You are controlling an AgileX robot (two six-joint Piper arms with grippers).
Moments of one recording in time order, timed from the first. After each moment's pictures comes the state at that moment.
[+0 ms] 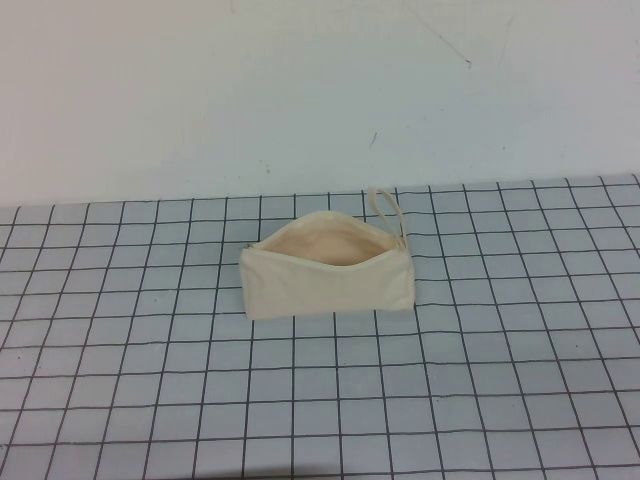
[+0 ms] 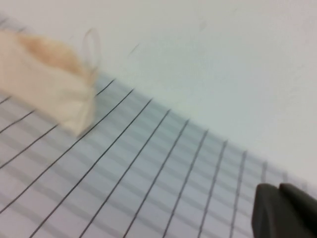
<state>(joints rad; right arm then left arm) 0.38 0.25 -0.42 -0.22 0.48 -0.17 0.03 -0.01 0.01 0.01 0.40 -0.16</state>
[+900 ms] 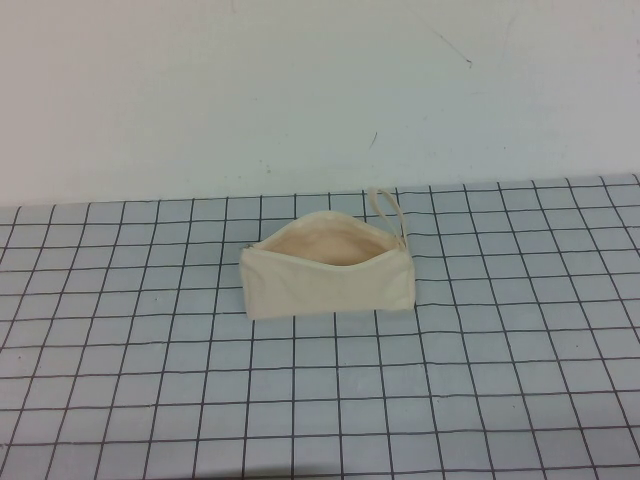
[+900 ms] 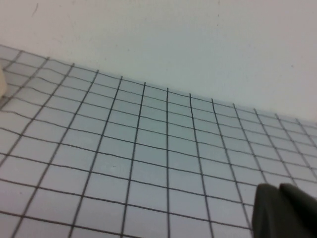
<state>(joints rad) 0.04 0.00 0.03 -0.18 0.19 -0.10 0.03 -0.01 0.01 0.01 0.40 -0.16</state>
